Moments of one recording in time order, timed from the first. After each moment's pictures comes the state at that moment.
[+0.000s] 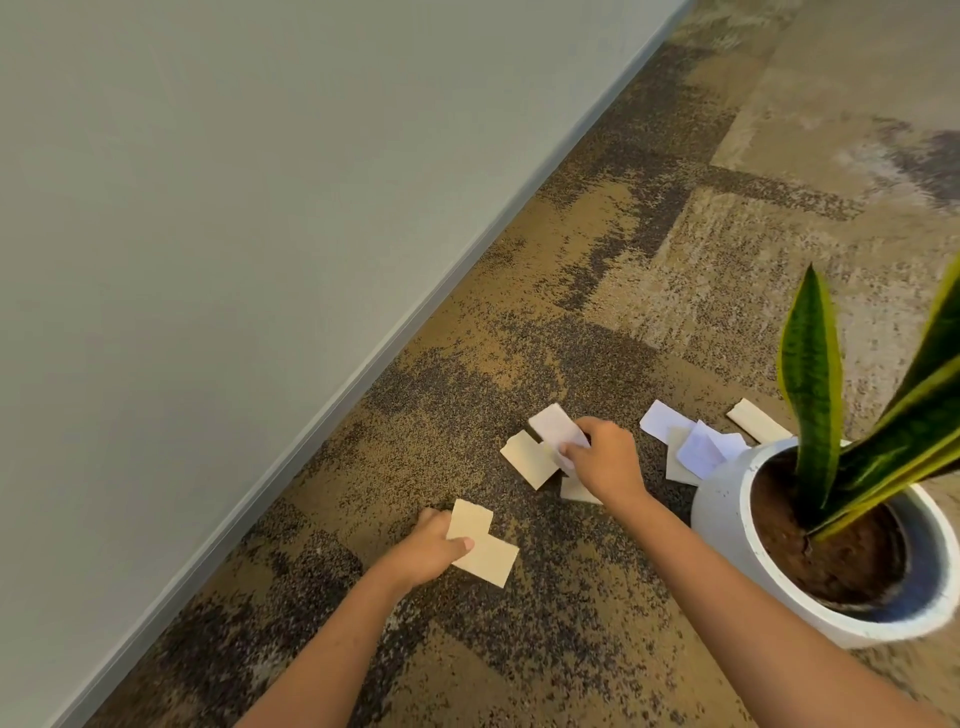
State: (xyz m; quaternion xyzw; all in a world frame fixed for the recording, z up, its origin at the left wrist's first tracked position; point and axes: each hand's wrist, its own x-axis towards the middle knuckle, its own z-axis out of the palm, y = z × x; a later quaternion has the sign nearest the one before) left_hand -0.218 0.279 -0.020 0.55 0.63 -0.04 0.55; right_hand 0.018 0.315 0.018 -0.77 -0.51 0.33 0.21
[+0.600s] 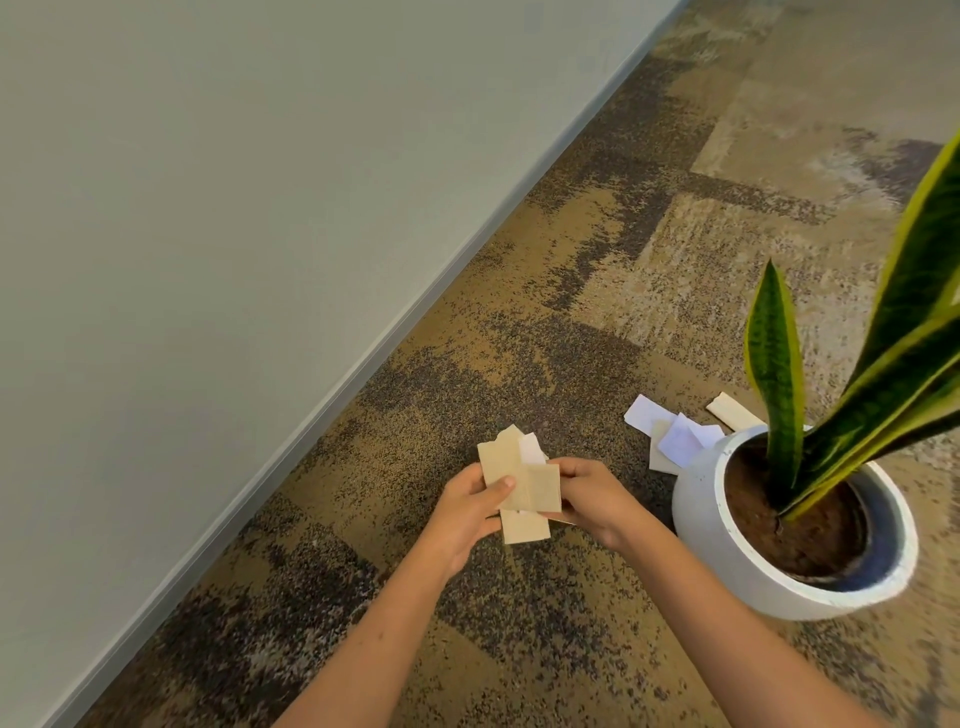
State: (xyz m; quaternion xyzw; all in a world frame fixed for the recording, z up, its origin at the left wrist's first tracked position) left_hand -0.158 0.272 0.012 0.33 0.54 0.29 0.72; right_hand 0.008 0.266 0.023 -0.61 -0.23 0.69 0.31
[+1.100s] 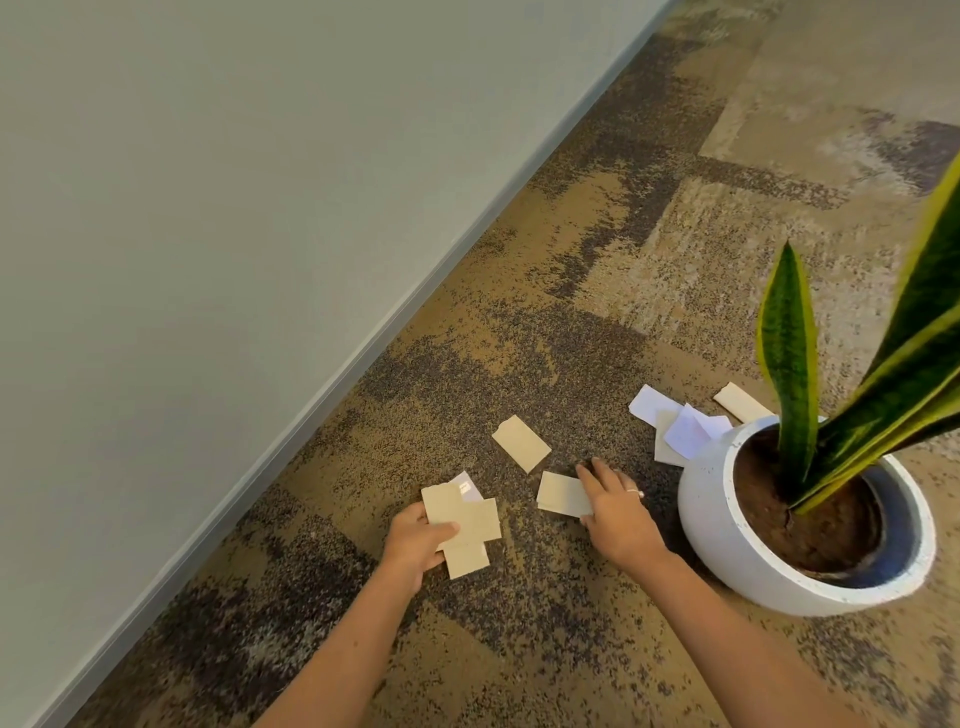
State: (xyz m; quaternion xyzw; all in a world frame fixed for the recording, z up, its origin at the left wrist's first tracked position) left_hand -0.209 0.259 -0.035 0.23 0.73 0.22 0.61; right_hand 0.038 0.238 -0.041 -0.71 -0.63 0.30 -0.05
